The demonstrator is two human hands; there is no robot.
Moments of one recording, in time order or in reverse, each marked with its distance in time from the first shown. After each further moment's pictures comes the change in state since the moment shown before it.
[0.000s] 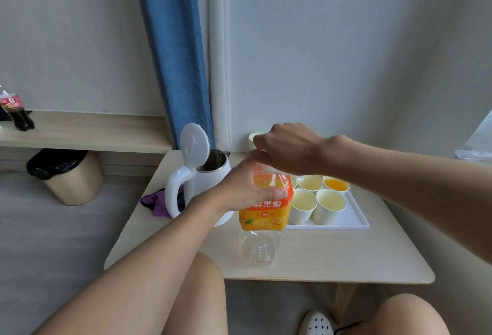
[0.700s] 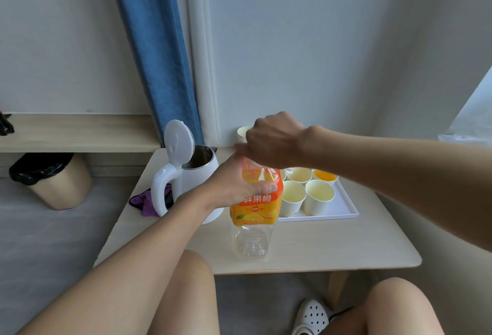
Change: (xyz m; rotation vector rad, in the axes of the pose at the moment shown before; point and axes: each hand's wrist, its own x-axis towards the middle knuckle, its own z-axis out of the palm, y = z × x) left_hand -0.002 0.008 0.005 -0.031 -0.010 0.001; right_hand 0.002 0.003 0.006 -0.156 0.011 0.024
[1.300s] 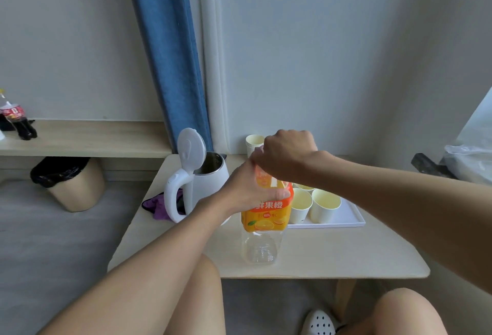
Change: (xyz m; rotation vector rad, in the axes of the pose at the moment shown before) left_hand -0.004 0.015 0.007 0.024 0.109 -0.015; right_hand -0.016 -0.020 -0.009 0.205 -0.023 0.355
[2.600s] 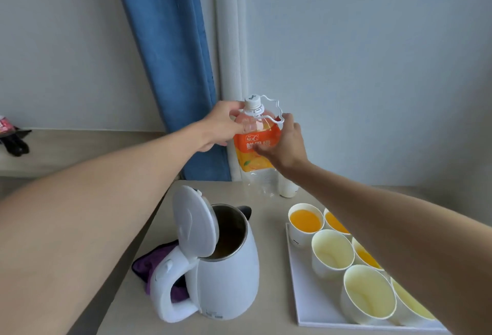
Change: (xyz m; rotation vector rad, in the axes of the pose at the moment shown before) left_hand 0.247 -0.068 -0.164 -0.045 0.074 -0.122; right_hand 0.259 0.011 0.163 1.069 0.227 0.350
